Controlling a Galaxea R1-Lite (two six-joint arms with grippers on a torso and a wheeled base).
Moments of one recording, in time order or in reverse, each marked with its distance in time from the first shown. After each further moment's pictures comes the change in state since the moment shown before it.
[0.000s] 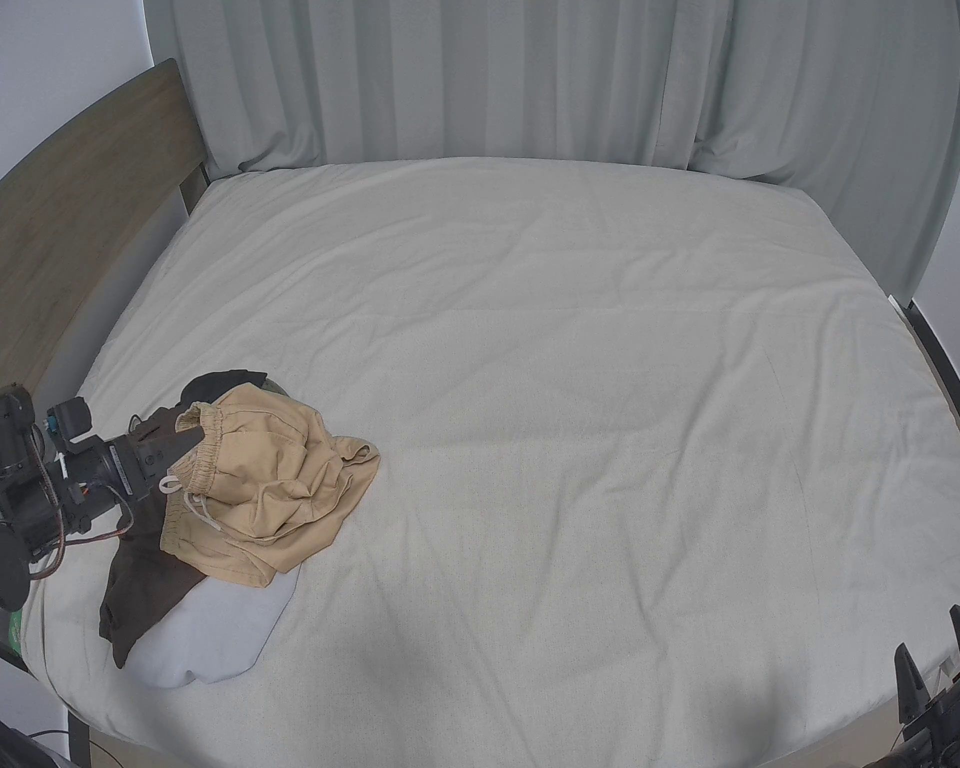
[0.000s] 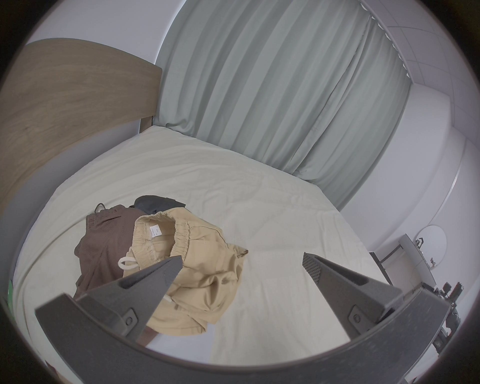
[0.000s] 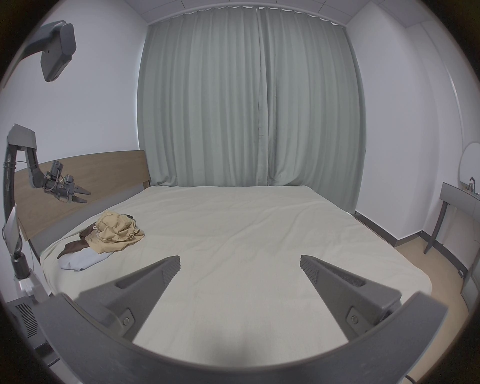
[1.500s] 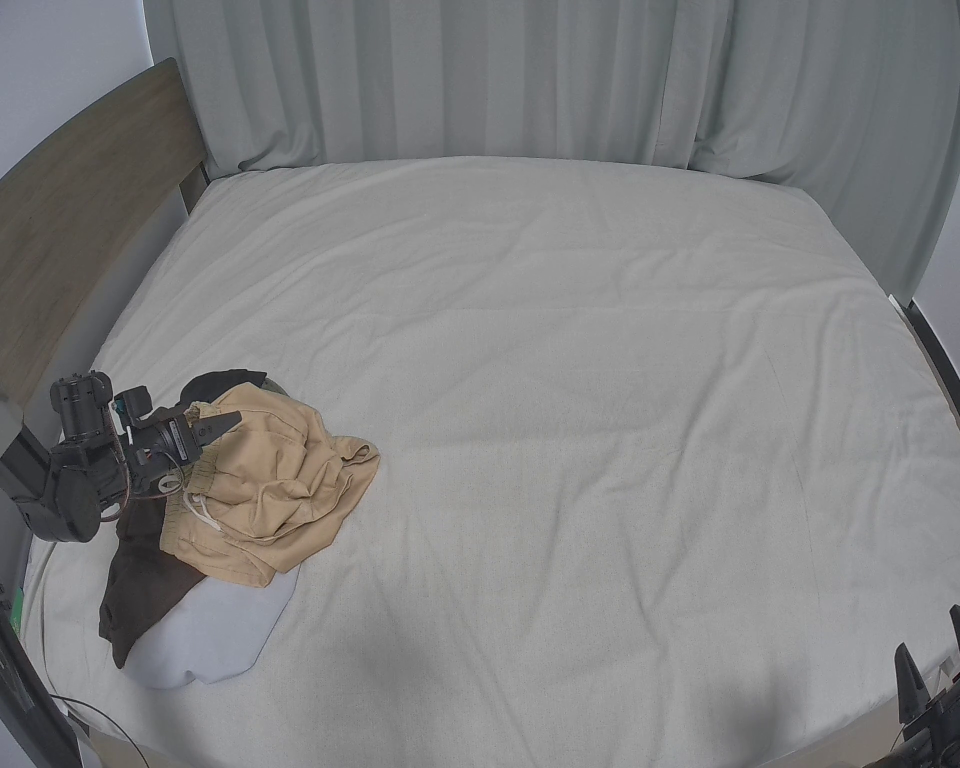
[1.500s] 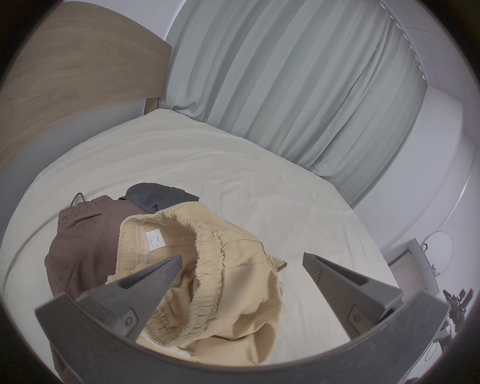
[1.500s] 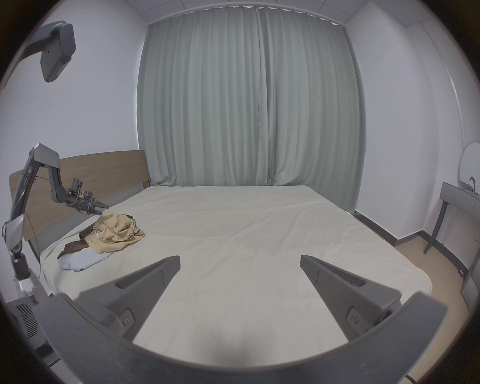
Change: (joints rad) left arm 0.008 0.480 -0.320 -0.106 0.013 -0.010; right arm 0.000 0.000 0.000 0.000 0.000 0.001
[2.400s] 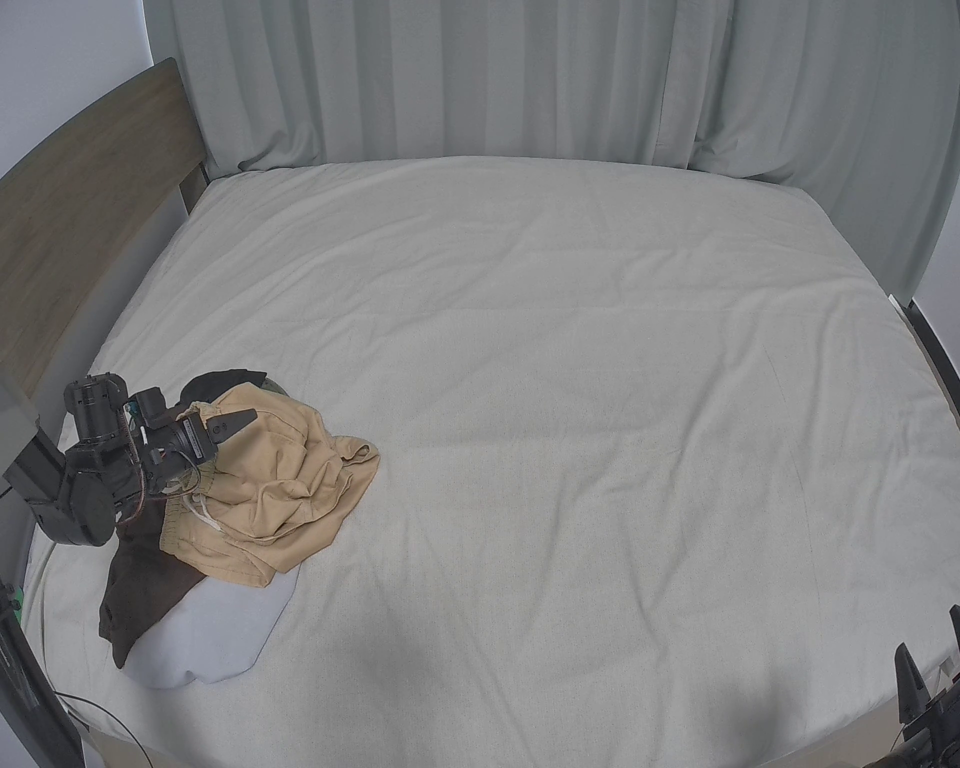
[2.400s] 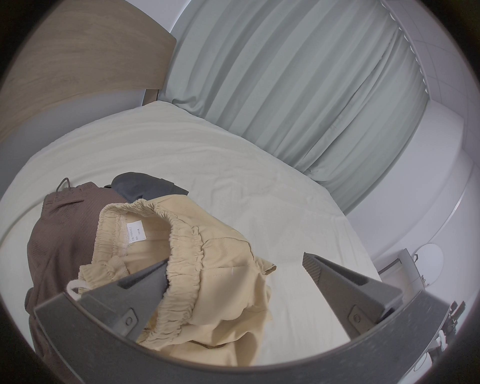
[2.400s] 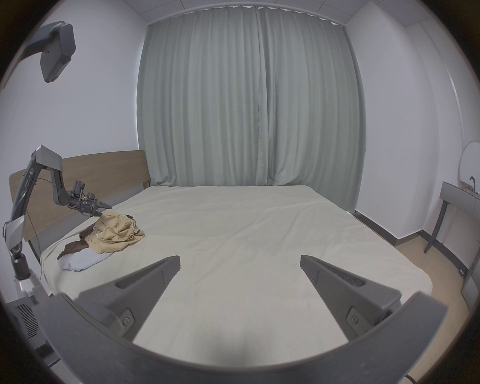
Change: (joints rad) left arm -0.041 0.039 -0.007 -0.054 0.000 -0.087; right arm 0.000 0.000 0.000 0.000 0.000 0.002
